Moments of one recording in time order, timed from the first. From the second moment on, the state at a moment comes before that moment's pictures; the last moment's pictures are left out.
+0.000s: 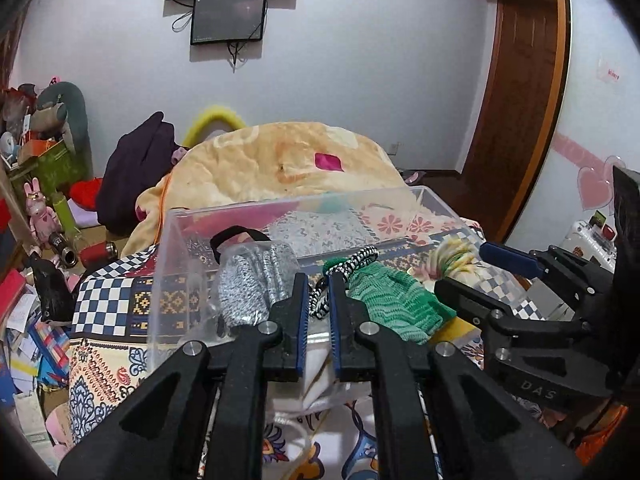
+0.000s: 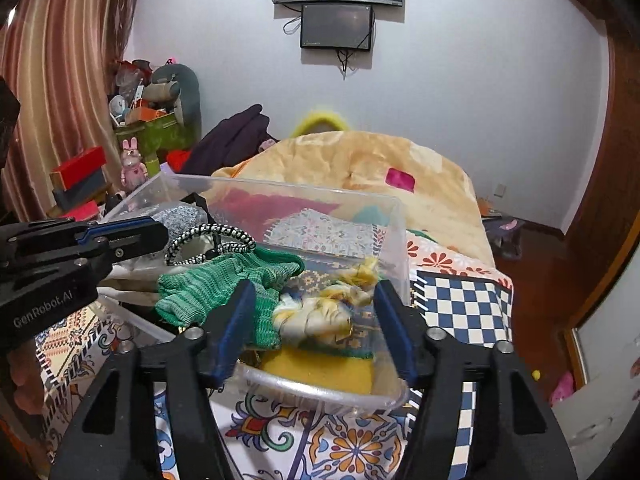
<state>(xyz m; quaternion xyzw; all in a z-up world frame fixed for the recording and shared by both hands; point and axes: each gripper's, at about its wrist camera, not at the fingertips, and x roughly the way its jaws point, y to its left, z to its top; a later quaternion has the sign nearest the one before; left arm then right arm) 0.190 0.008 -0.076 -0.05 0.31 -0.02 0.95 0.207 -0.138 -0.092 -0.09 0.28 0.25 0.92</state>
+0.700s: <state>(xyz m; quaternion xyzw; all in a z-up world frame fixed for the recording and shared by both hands) 0.075 0.008 0.021 -0.02 0.16 -0.03 0.99 0.130 -0.172 -0.001 -0.04 0.14 0.29 0.95</state>
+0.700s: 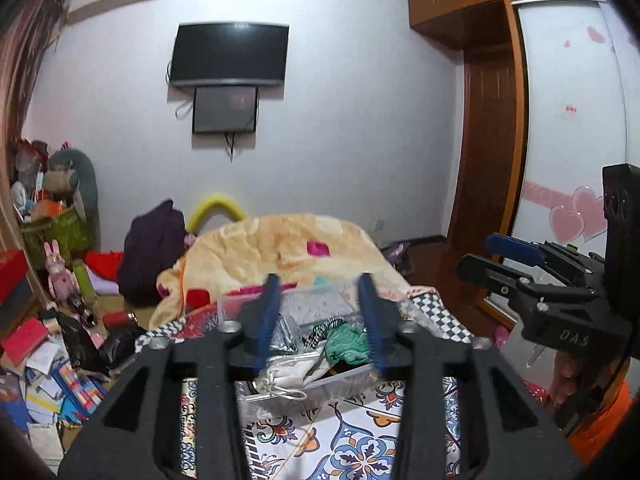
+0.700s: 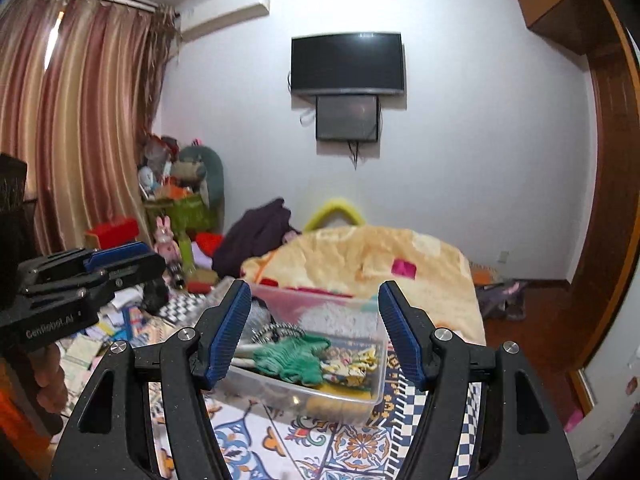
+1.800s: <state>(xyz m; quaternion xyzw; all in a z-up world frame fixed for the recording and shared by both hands) 0.025 0.000 0.039 -0.01 0.09 -0.02 1.00 0.083 -0.184 0.011 -0.02 0.07 0.28 0.96</state>
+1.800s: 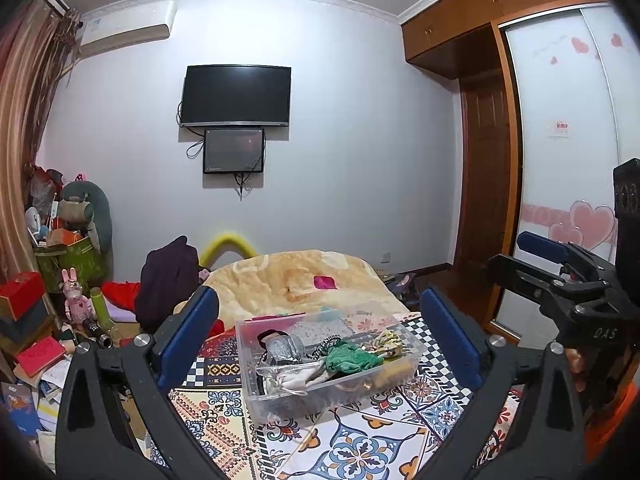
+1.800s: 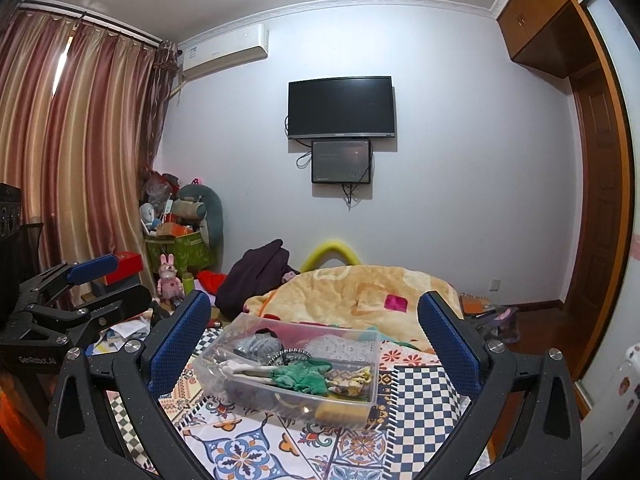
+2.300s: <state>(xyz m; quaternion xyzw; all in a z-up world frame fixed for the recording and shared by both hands) 0.025 0.000 0.036 -0.02 0.10 -0.01 1.00 0.078 -0.184 0.012 -0.02 0.07 0.27 0.96</state>
